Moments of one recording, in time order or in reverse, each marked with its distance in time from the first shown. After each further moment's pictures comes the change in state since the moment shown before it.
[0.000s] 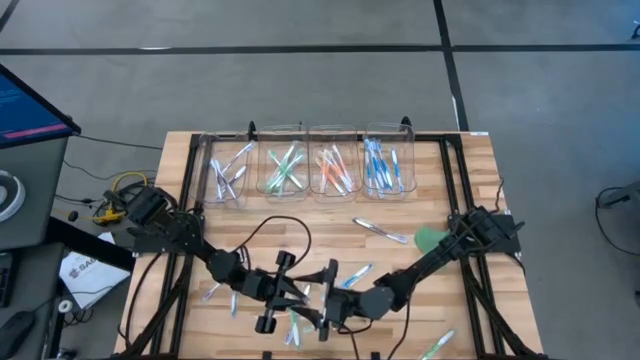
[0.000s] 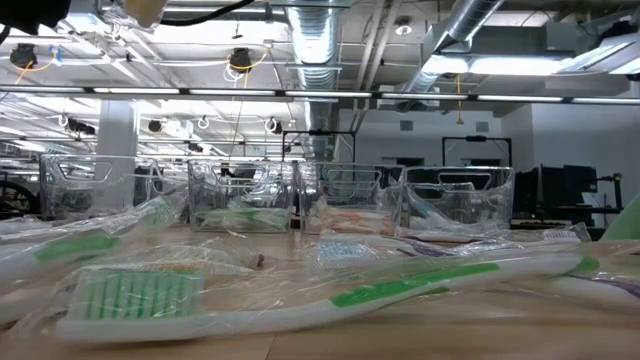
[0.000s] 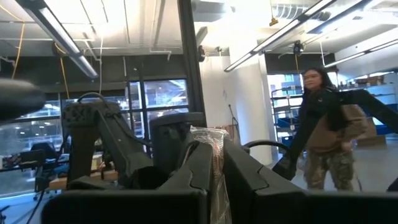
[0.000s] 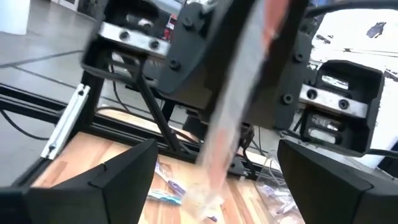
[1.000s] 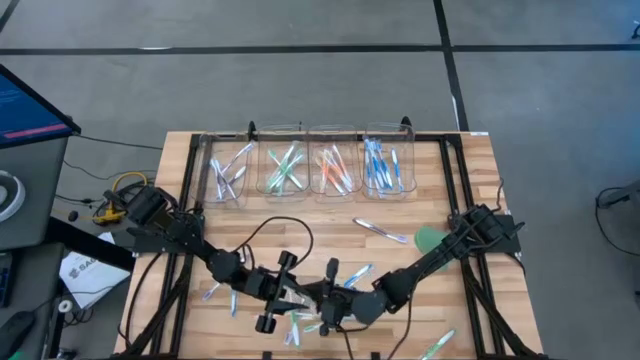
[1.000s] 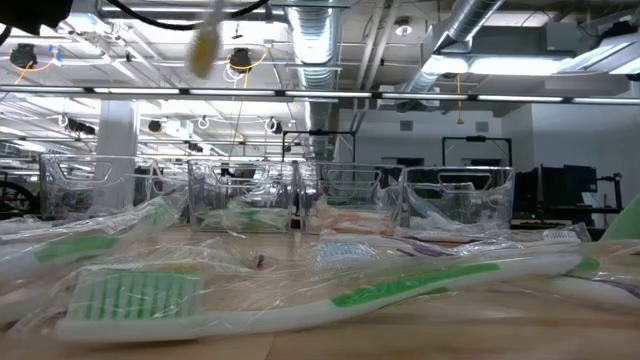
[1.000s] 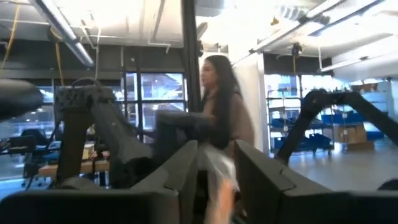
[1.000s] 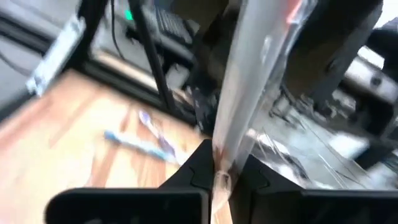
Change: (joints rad) left arm 0.007 -0.001 0.000 -0.026 -0.003 -0.075; right arm 0.004 -0.021 0.012 -0.246 0.047 -0.026
